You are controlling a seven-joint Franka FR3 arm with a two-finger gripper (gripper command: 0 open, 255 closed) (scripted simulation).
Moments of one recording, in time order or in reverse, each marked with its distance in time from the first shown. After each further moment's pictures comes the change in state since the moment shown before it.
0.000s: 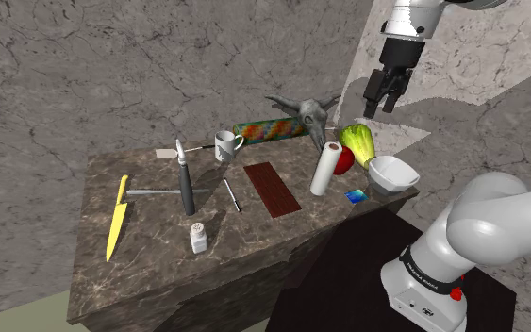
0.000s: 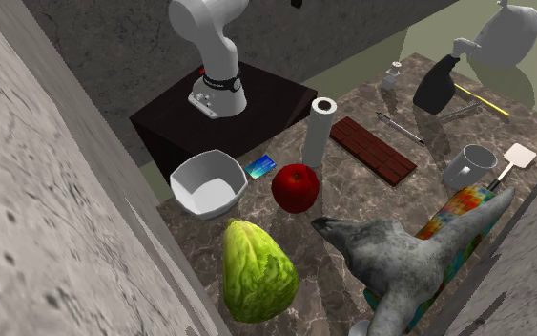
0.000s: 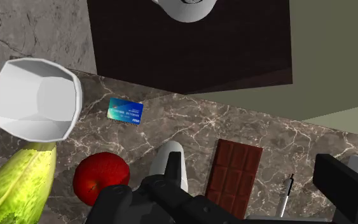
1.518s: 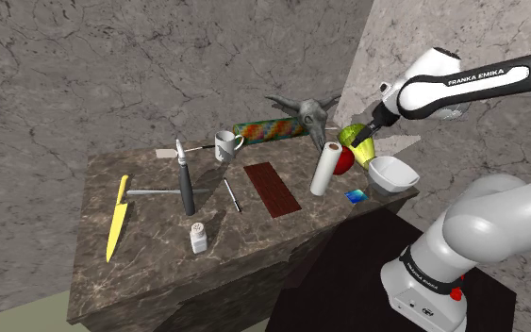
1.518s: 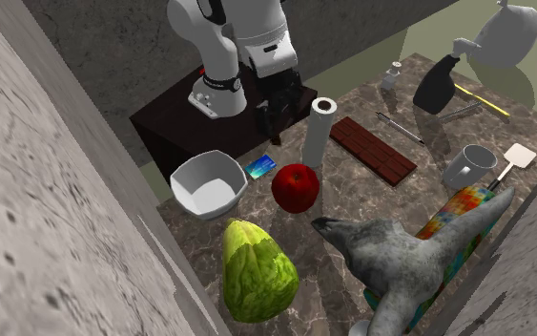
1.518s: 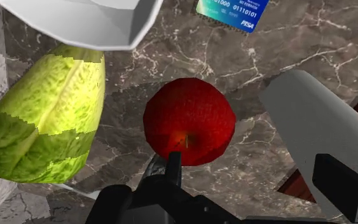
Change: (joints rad) arm -0.078 0.140 -0.459 -0.467 -0.246 1.049 -0.492
